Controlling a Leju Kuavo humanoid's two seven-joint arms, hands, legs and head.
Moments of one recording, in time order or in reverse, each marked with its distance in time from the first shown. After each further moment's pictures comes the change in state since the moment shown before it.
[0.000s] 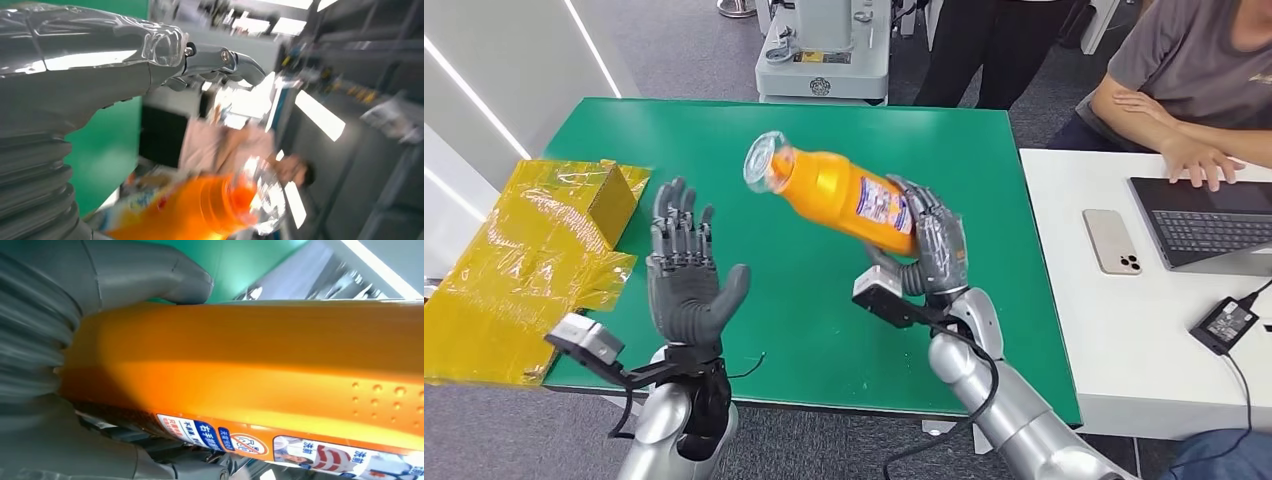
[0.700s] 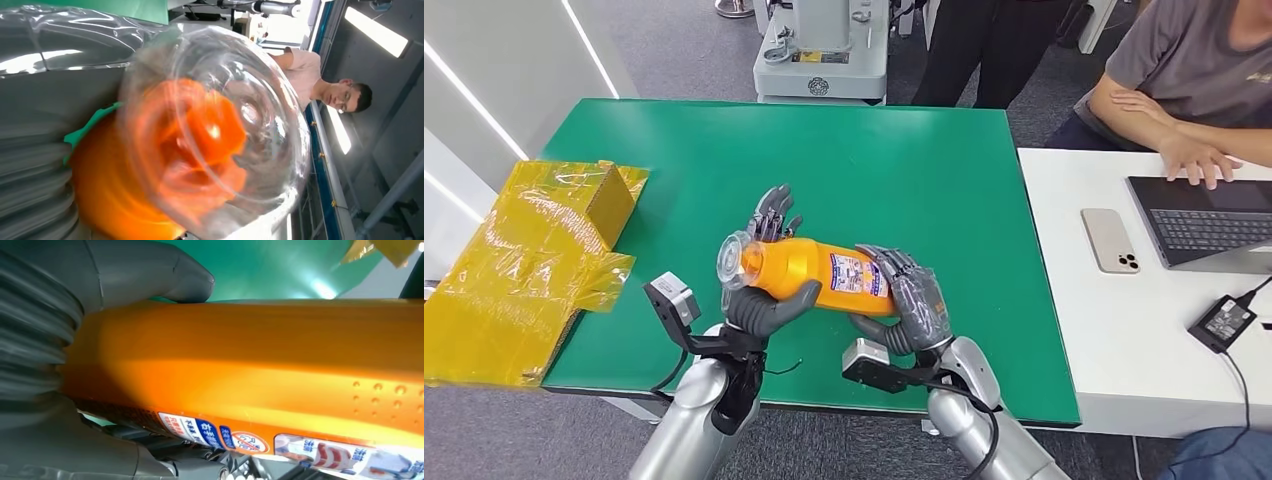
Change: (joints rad) left arm -0.140 0.005 -0.055 0.276 0.008 -0.224 0.036; right arm 0.163 -0.025 0.011 -0.087 0.086 0.145 -0.050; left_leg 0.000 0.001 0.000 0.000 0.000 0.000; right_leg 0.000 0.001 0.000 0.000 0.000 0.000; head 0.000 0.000
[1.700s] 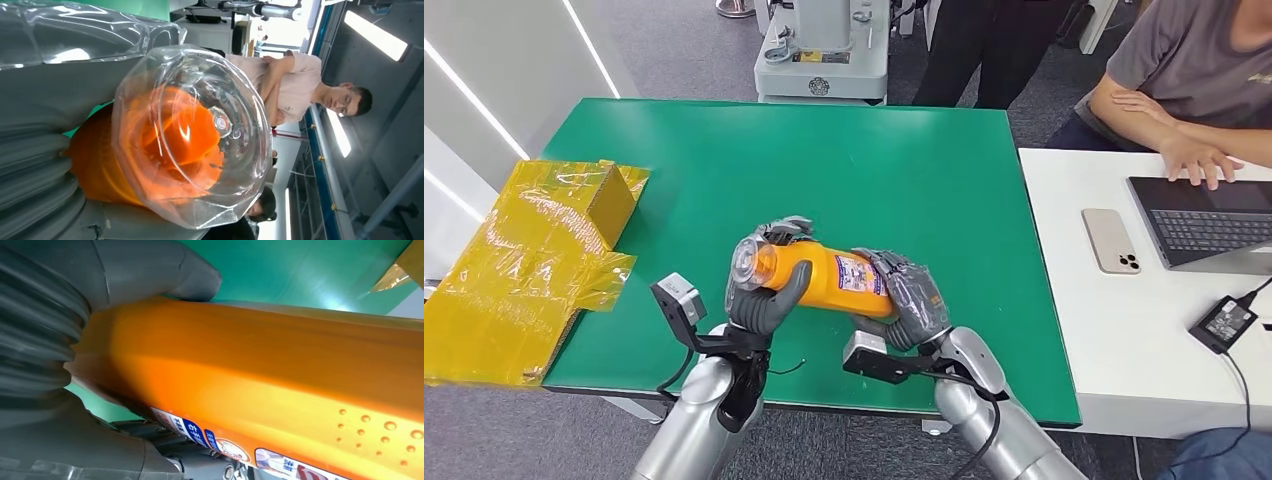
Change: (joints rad) left arm -0.013 -0.011 0.011 0.054 -0.009 0.018 -0.033; right arm -0.046 -0.005 -0.014 0.066 0.057 0.153 0.008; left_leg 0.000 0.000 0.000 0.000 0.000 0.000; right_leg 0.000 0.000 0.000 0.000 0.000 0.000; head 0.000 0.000
